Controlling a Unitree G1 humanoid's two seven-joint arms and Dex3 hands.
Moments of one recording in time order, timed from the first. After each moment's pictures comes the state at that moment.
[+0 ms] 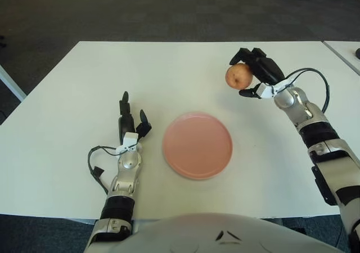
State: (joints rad) left arm 0.02 0.01 0.05 0.32 0.20 -0.35 0.36; right arm -0.60 -0.52 0.25 0.51 -0.48 -0.51 -0.04
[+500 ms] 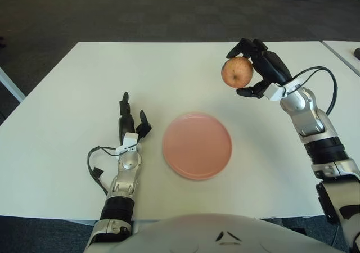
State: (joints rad) left arm 0.02 0.01 0.04 0.32 0.21 -0.34 0.36; right arm -0.42 -0.50 0.13 0.01 -0.35 -0.36 0.11
